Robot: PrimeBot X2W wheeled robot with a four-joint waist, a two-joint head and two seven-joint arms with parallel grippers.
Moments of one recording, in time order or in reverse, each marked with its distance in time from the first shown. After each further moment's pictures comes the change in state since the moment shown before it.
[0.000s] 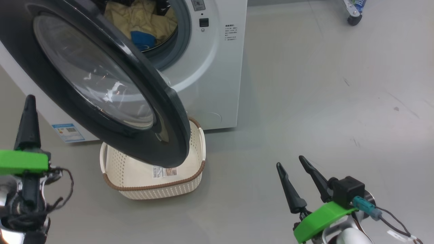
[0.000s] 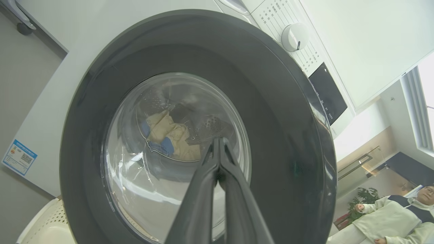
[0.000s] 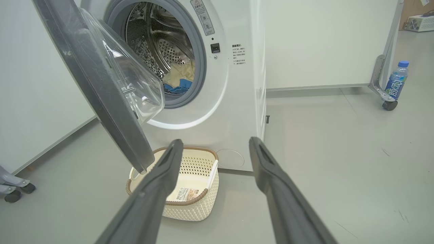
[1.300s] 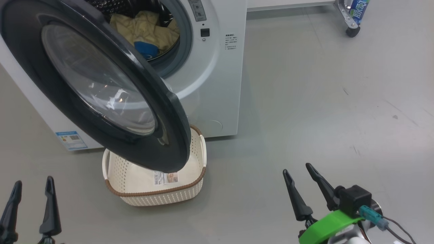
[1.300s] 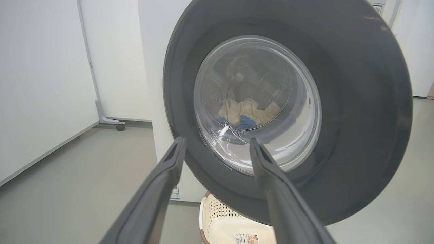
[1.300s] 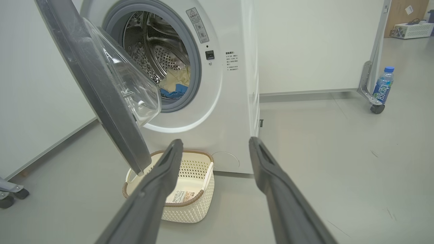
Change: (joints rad) left arm 0.460 0.014 0.063 -0.142 0.808 0.054 -0.172; right arm 0.067 0.000 -0.035 -0.040 -0.018 0.000 0.000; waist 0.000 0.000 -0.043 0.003
